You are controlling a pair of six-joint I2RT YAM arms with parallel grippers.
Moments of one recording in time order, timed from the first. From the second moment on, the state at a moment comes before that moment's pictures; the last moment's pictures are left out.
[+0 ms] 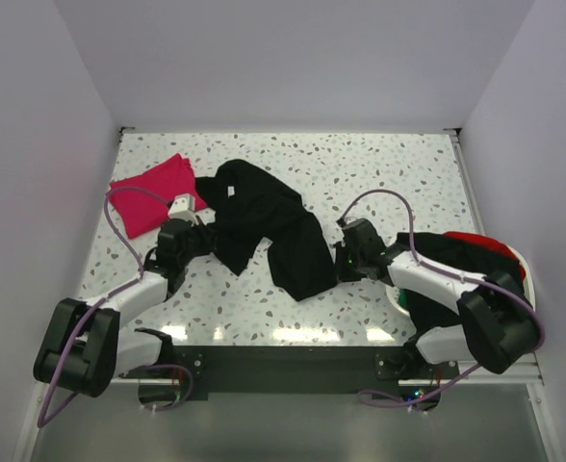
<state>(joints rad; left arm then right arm) -0.24 1.21 0.37 0.37 -0.01 -0.45 0.58 1.36 0.63 -0.26 -0.06 0.49</state>
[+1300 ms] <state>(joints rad) -0.07 1.49 0.58 0.33 0.37 -0.46 0.45 1.43 1.17 -0.52 0.19 0.37</state>
